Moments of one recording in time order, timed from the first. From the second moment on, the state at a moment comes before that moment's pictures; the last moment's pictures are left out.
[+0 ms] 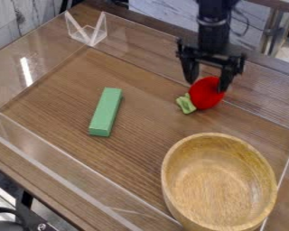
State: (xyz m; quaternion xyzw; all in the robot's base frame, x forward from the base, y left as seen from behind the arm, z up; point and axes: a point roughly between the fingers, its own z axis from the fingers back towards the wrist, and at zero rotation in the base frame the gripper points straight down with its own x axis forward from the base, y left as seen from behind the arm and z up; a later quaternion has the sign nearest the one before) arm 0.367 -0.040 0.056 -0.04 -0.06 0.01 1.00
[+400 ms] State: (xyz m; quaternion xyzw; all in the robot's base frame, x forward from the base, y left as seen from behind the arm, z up) arm 0.368 -0.041 0.054 -0.04 -0.06 -0.01 1.00
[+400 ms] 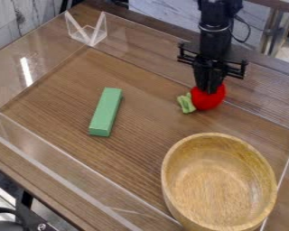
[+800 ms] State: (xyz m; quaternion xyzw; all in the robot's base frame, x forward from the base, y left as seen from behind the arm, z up) arm 0.364 -0.033 0.062 -0.06 -0.06 -0.03 1.00
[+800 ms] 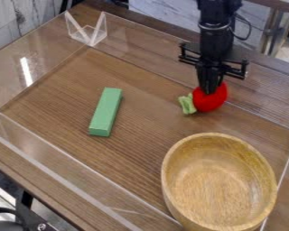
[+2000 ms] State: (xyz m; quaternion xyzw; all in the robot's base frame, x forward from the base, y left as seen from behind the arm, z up) arm 0.371 0.058 0.133 -0.05 -0.13 0.09 0.99
